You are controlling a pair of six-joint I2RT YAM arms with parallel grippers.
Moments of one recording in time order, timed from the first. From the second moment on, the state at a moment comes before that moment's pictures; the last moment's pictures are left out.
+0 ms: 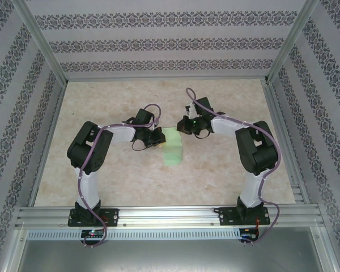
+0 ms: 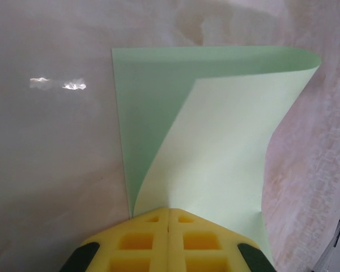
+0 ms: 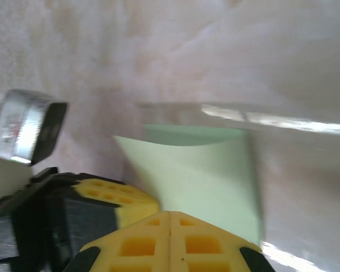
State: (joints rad) left arm -0.47 1.99 1.11 -0.16 0.53 -0.77; right arm 0.41 1.91 1.18 -0.22 -0.55 0.56
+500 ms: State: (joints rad) left arm -0.47 1.99 1.12 -0.17 0.53 -0.77; right arm 0.42 2.08 1.25 -0.19 -0.55 0.61
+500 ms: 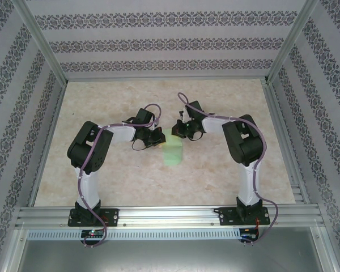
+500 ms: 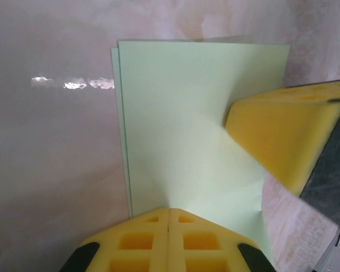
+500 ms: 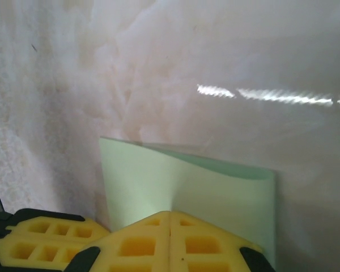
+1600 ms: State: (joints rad) left arm -0.47 1.99 1.09 -0.14 0.53 -0.77; right arm 0.49 1.91 1.04 -0.18 -0.56 0.62
